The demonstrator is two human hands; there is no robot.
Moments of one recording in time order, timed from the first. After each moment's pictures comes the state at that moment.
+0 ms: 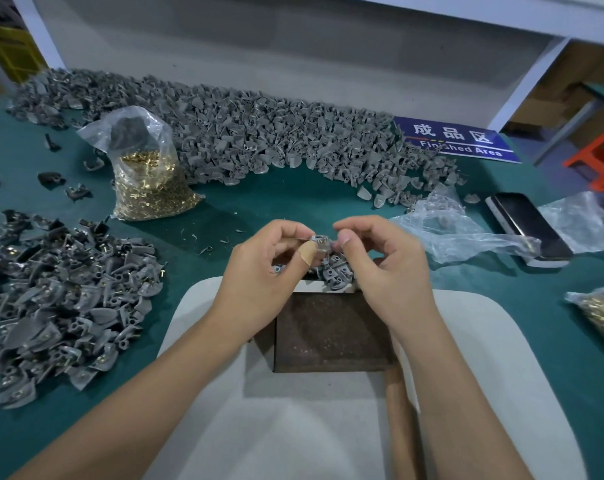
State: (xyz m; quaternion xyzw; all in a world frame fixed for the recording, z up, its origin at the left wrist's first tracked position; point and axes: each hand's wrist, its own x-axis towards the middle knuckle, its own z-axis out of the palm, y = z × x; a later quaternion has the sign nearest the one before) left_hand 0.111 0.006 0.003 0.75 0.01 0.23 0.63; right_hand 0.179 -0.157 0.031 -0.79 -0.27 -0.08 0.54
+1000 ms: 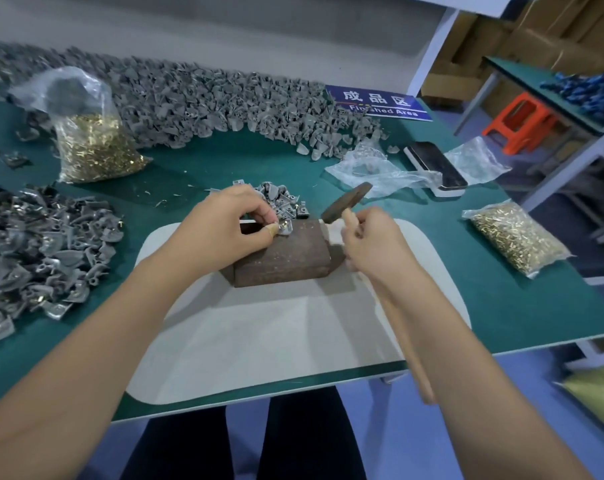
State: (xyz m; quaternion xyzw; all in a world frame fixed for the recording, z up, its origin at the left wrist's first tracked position) left_hand 0.089 0.010 0.015 0.91 -0.12 0.16 0.37; right_hand 0.134 -0.232 0.039 -0.95 -0.05 0.04 0.31
